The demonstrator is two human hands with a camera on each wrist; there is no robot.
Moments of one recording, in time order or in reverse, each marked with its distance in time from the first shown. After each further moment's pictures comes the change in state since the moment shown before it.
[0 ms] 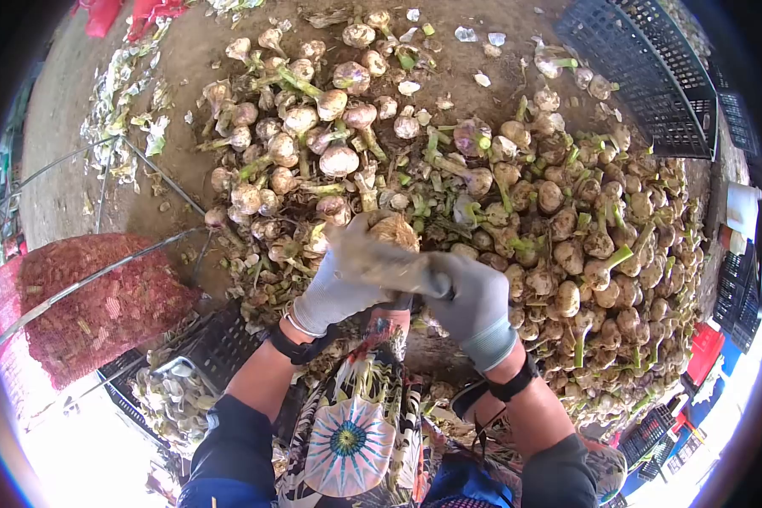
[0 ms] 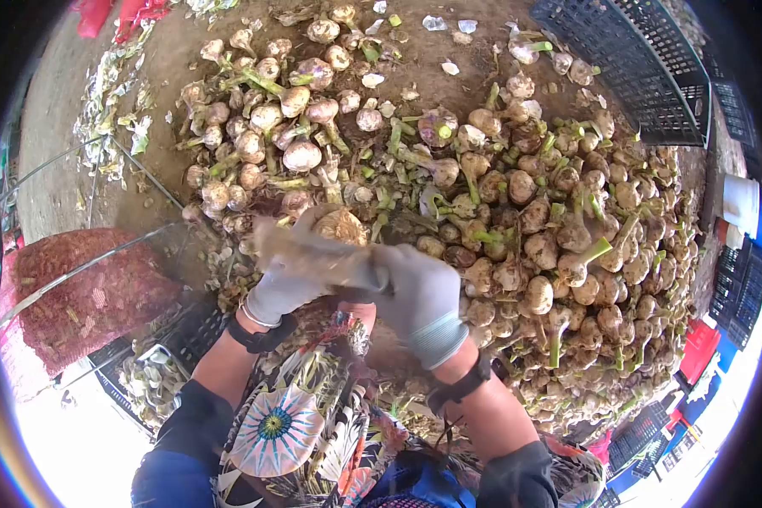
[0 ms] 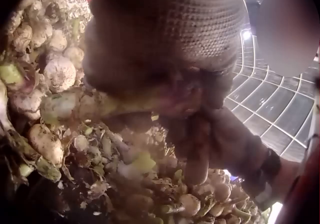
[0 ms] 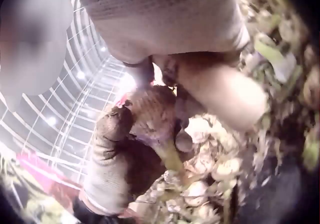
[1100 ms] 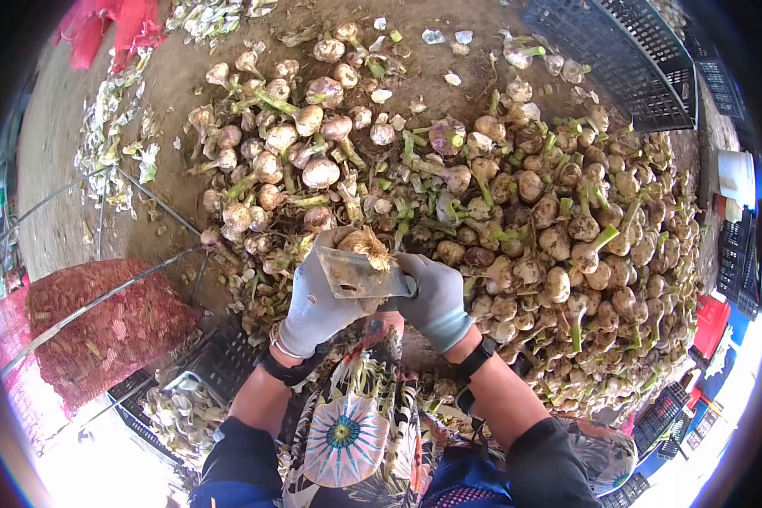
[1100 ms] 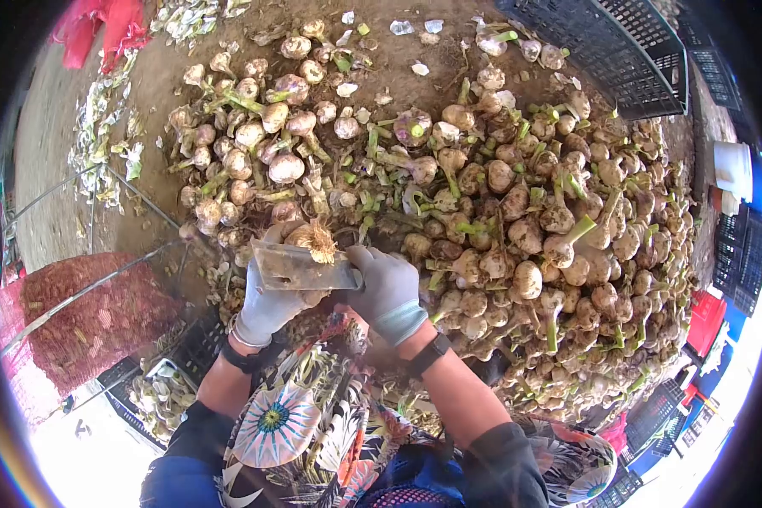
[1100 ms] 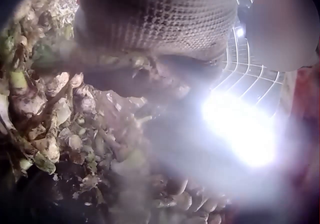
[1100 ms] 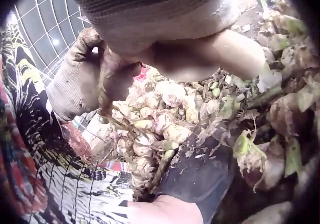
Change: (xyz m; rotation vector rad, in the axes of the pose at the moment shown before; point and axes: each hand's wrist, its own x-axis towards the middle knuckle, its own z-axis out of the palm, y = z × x) left_hand -0.008 0.033 -0.008 -0.480 0.296 -0.409; right_hand -0.012 0.020 0.043 -0.037 -0.032 0.056
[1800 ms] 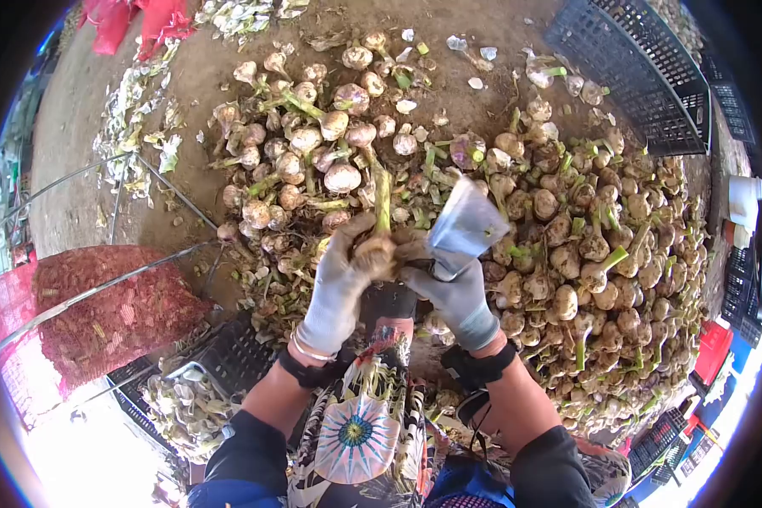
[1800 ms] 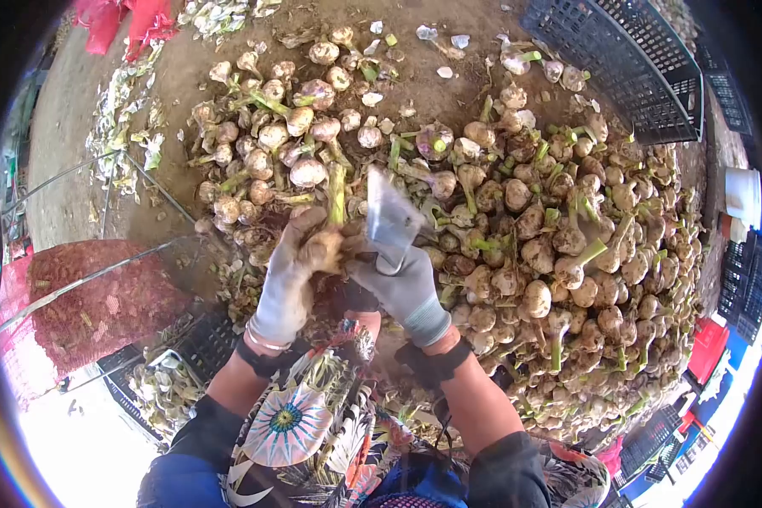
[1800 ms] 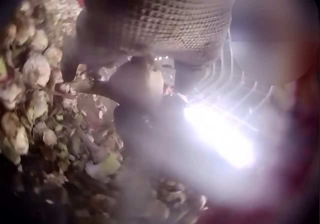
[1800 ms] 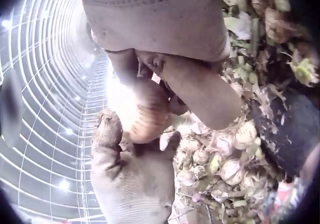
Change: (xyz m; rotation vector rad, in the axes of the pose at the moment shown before) left_hand 0.011 0.005 0.015 -0.686 0.129 -0.293; right_hand 0.025 -0.009 -0.016 0.974 -0.021 0.079
